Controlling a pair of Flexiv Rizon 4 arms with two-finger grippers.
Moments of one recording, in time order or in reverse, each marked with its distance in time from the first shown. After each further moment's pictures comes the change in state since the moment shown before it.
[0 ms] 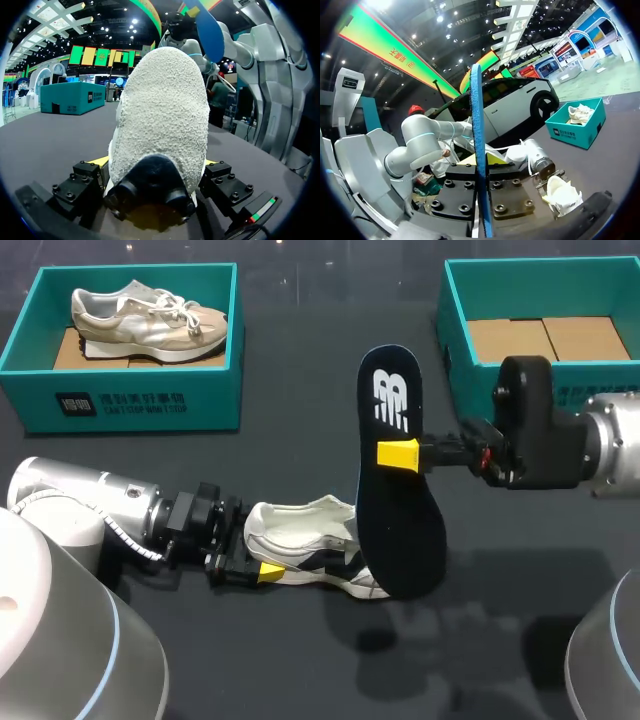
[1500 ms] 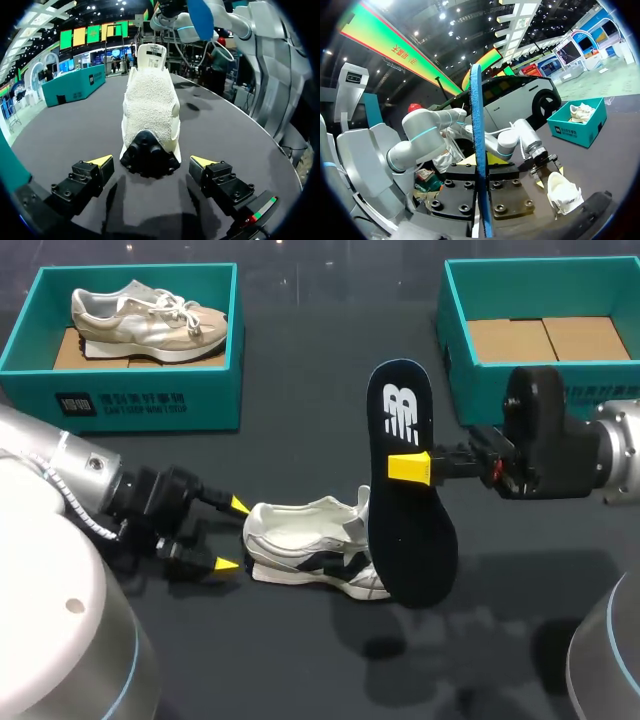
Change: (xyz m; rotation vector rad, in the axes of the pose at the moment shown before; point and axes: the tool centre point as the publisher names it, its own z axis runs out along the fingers) left arm 0.004 0.000 -0.074 -0.357 -0.041 0.111; right arm 0.007 -0.009 -0.010 0.018 0.021 -0.019
